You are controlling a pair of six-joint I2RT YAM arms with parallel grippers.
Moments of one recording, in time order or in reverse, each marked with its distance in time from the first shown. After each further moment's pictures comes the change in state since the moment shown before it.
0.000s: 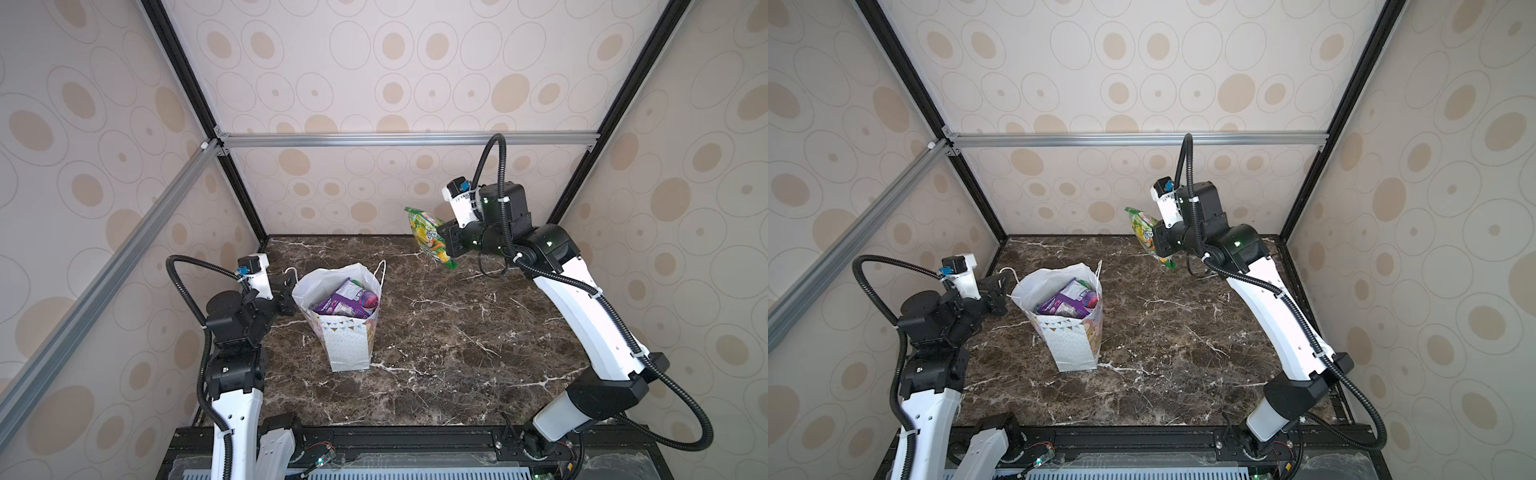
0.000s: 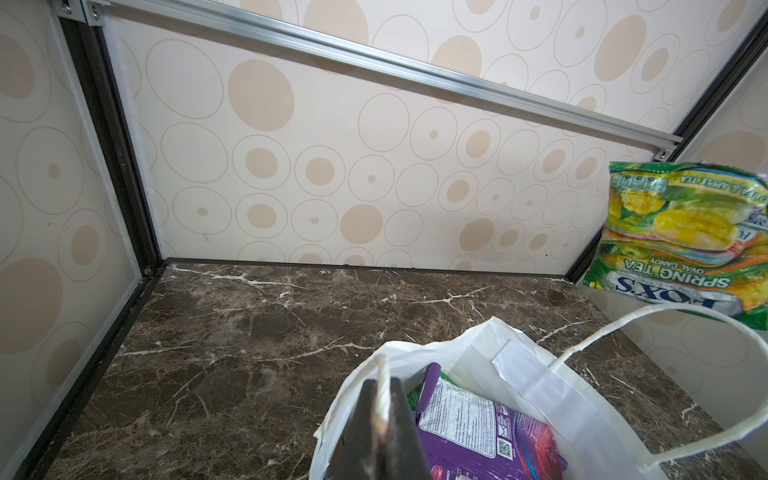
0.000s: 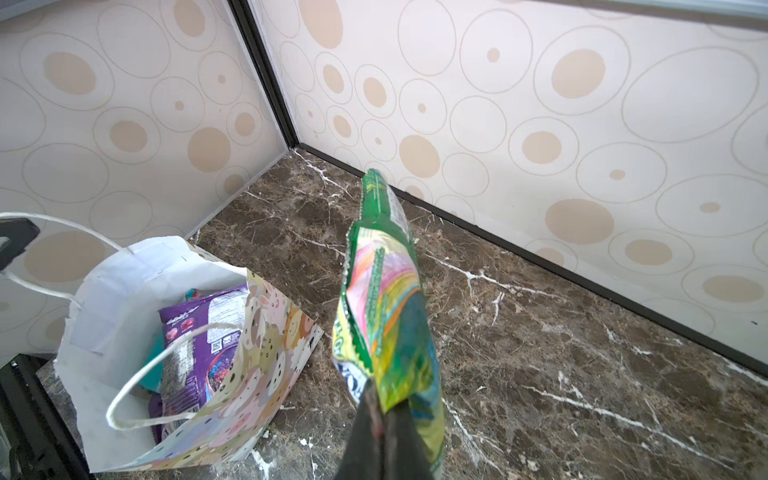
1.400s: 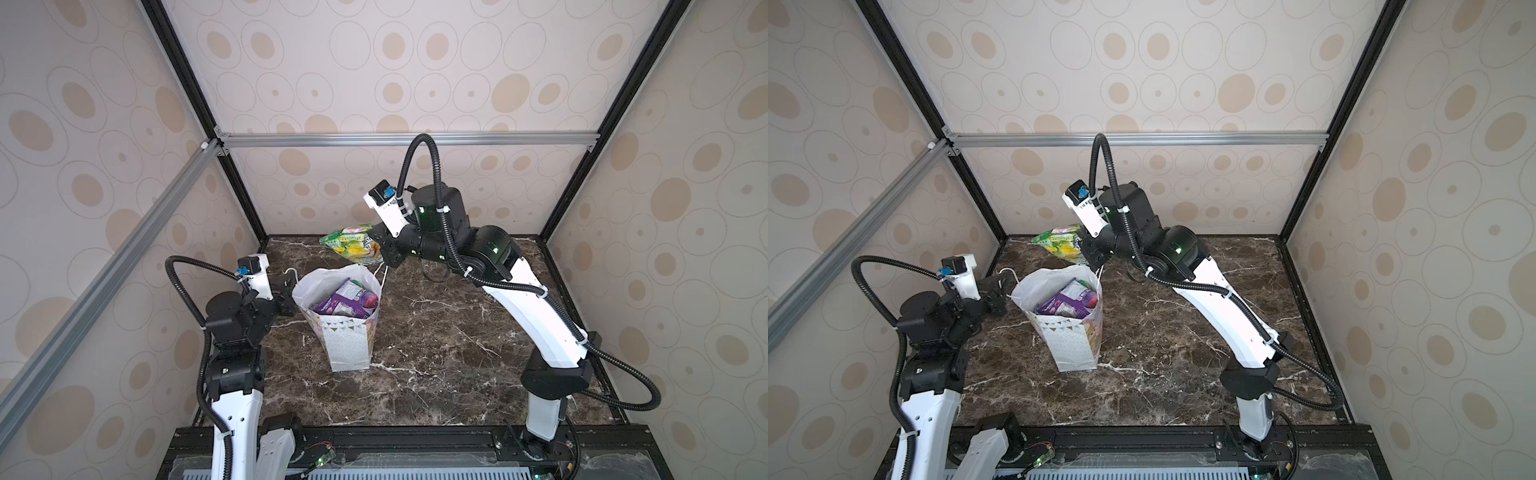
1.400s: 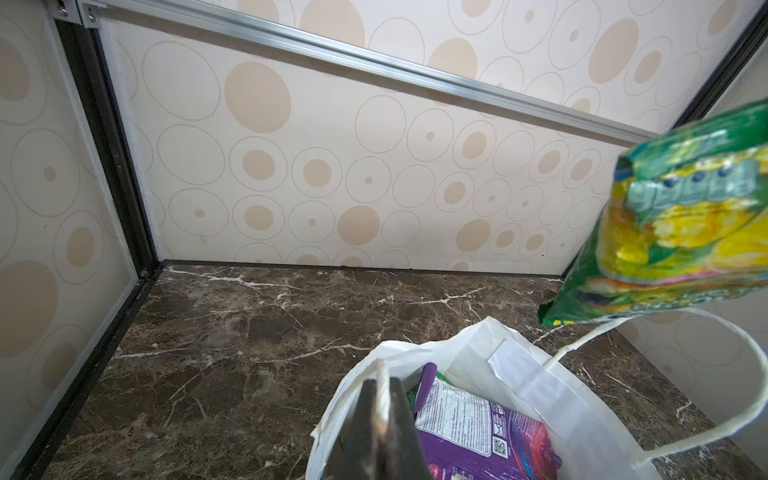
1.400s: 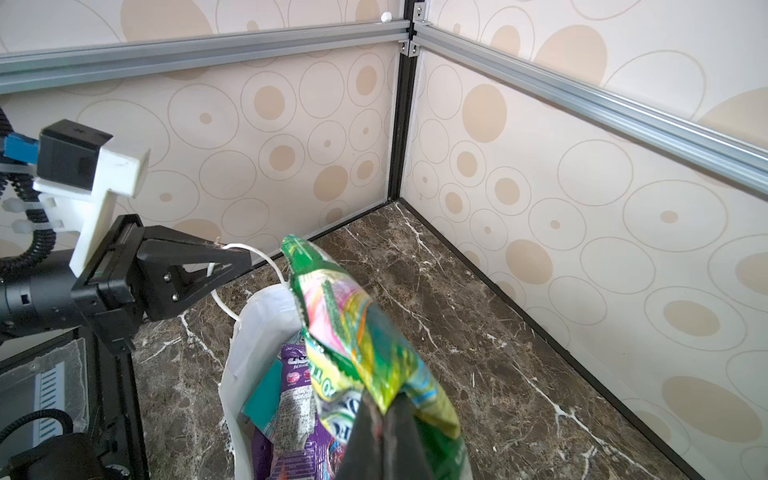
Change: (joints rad) left arm 0.001 -0.006 0.000 0.000 0.008 -0.003; right arm 0.332 0.296 0.435 -0.014 0.056 -0.106
